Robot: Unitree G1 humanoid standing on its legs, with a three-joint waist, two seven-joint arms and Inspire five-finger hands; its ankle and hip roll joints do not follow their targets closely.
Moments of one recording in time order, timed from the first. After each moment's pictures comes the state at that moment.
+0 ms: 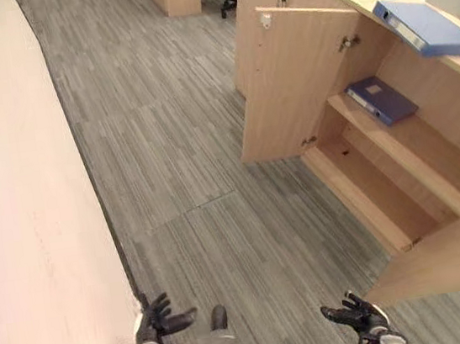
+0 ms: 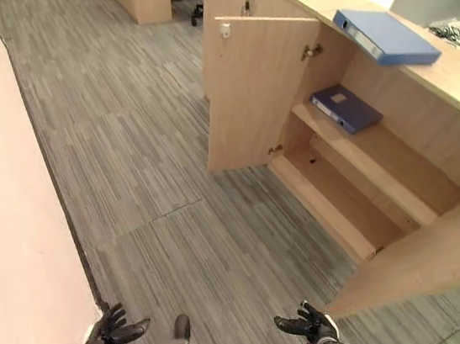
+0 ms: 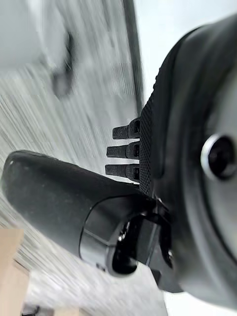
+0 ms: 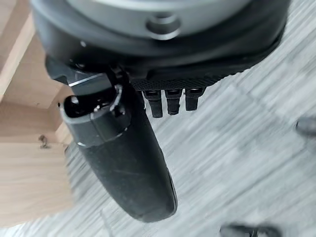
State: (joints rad) left arm 0.02 0.36 -0.01 0.85 -0.31 -0.14 0.07; right arm -0.02 -0.14 0.07 0.99 0.40 -0.09 -0.03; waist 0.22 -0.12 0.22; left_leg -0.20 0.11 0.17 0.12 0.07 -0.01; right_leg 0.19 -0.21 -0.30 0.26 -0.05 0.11
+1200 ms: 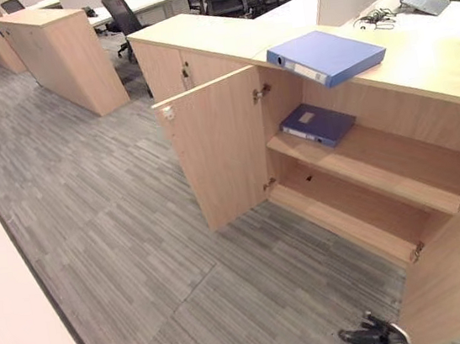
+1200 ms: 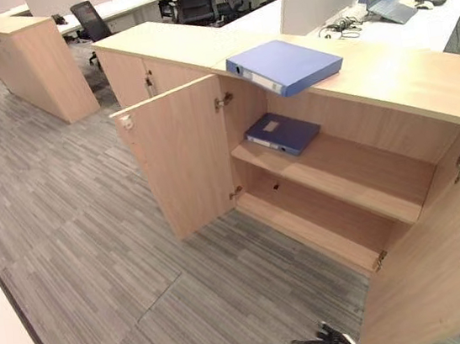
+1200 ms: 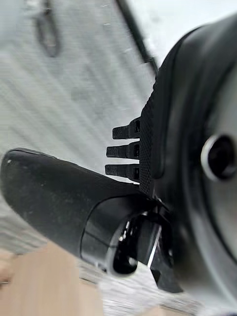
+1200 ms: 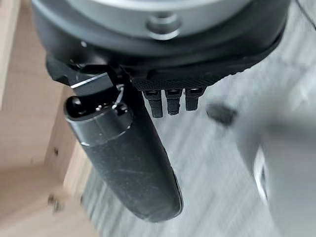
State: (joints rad) left arm 0.20 0.29 -0.06 0.90 -0.22 -0.11 0.03; right arm 0.06 -0.27 0.04 1.02 0.39 -0.05 -0.03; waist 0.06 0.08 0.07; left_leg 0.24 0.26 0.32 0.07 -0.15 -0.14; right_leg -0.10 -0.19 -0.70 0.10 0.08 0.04
